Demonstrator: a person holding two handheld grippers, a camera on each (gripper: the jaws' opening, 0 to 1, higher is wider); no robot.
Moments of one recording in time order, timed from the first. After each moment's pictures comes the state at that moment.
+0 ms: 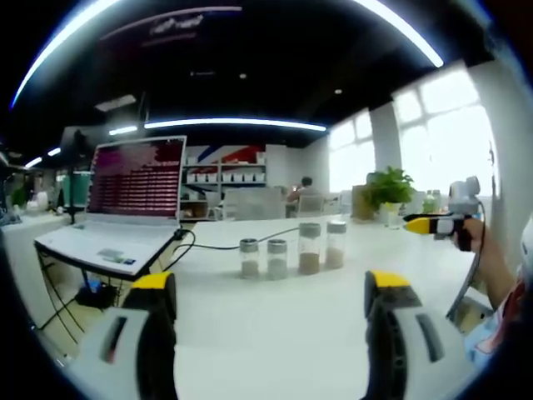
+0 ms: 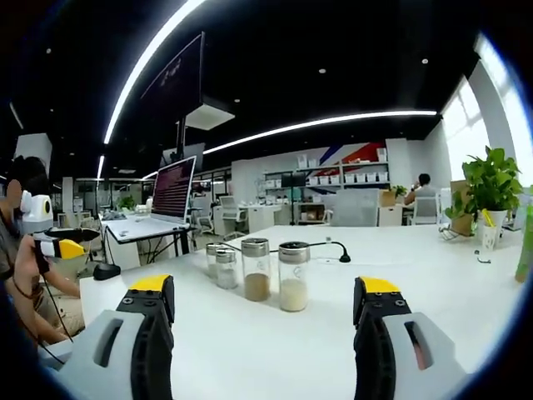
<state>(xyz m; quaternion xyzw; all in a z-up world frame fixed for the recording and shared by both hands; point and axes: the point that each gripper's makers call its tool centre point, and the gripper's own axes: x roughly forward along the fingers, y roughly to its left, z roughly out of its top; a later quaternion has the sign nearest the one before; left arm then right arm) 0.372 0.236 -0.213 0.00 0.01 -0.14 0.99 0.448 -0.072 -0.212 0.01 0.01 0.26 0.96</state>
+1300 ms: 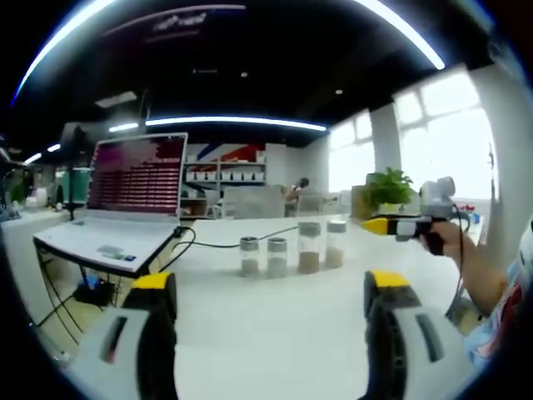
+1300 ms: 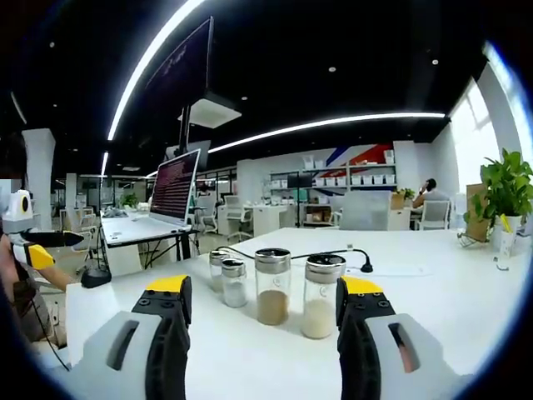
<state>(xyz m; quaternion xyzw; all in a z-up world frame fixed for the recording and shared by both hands) 0.372 0.239 -0.215 -0.01 0.01 -0.15 0.99 0.501 -0.012 -0.212 0.00 0.01 0.27 0.96</state>
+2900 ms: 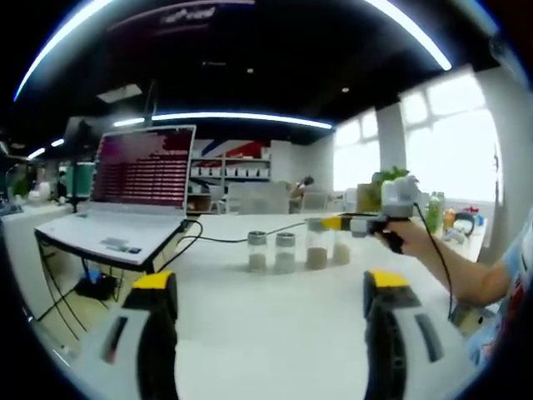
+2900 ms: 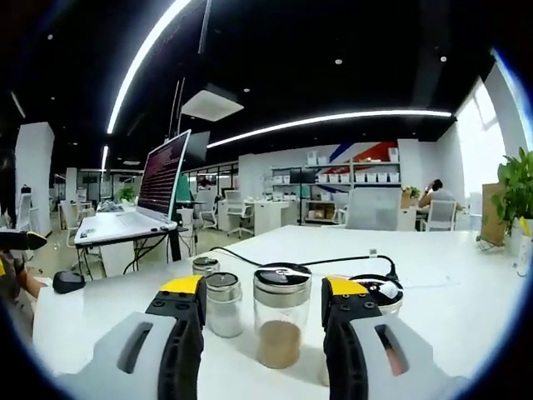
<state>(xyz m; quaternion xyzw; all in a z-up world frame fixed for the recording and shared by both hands) 0.381 0.250 -0.225 -0.01 0.02 -0.13 0.99 0.592 0.046 -0.229 0.00 0.03 0.28 0.96</state>
